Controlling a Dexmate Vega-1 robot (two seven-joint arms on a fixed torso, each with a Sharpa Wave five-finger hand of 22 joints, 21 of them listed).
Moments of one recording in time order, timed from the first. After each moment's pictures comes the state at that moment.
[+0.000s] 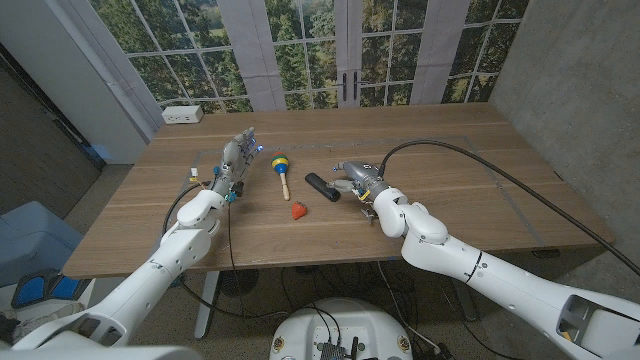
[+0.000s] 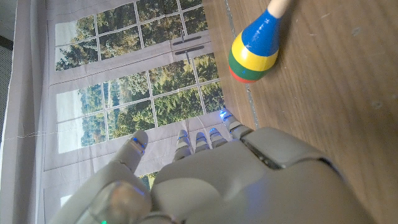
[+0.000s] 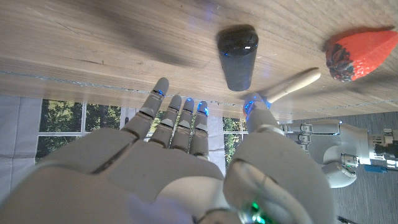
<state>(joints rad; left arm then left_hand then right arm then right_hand) 0.91 0.54 0.31 -1.31 -0.72 -0.35 -0.10 0.04 0.08 0.68 0.04 0.22 0.01 -0.08 0.18 0.17 -0.12 -0.05 0.20 0.17 -0.13 -0.03 0.18 0.17 -0.03 -0.03 0.35 0.17 -0.76 -0.59 -0.92 -1.89 -0.66 -0.56 -0.02 0.62 0.03 0.49 -0.18 0.18 0.40 -0.01 0.21 0.19 0.36 -0.04 0.26 0.29 0.18 -0.04 0.42 0.35 0.28 0.06 0.63 0.17</state>
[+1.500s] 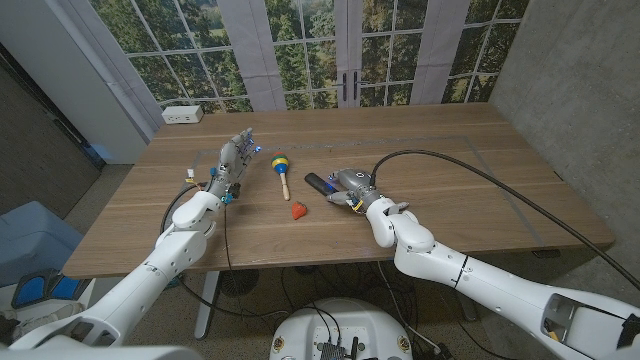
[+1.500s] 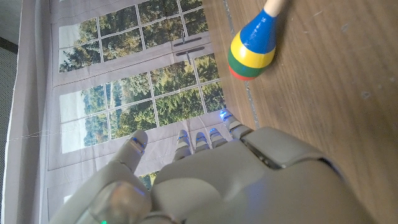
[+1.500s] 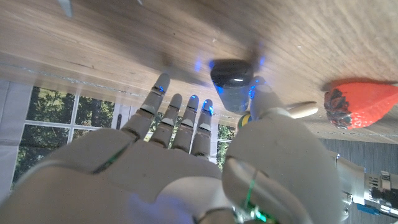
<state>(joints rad) 0.93 0.56 0.30 -1.32 -0.73 -0.35 -0.12 0.04 0.08 0.68 0.03 0.22 0.01 -0.08 0.18 0.17 -0.11 -0.05 0.20 0.17 -0.13 -0.03 0.18 0.17 -0.02 -0.03 0.34 0.17 -0.73 -0.54 -1.00 -1.75 -0.77 -0.54 -0.09 0.91 -0.01 0.50 -0.19 0.20 0.47 -0.08 0.23 0.19 0.44 -0.10 0.28 0.31 0.24 -0.04 0.43 0.33 0.38 -0.01 0.61 0.17</state>
